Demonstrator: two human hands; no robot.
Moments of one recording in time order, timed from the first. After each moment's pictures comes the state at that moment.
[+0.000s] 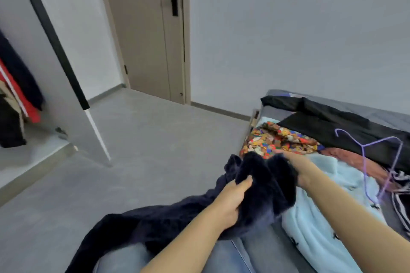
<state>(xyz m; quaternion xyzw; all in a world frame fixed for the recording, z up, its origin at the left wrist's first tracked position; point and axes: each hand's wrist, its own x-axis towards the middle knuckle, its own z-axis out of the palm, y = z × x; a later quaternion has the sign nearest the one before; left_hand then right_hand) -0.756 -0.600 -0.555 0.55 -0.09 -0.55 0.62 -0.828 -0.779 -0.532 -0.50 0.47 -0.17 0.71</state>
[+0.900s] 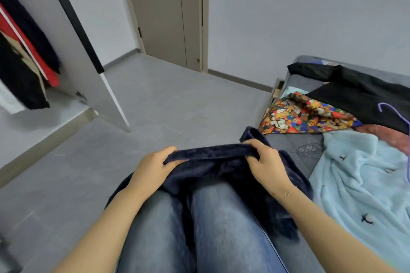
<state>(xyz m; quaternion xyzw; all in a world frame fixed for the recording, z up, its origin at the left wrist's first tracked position) -0.617 -0.442 -0.606 0.85 -0.37 -0.10 0.37 -0.788 -0.668 -0.592 -0.88 0.27 -0.19 0.35</state>
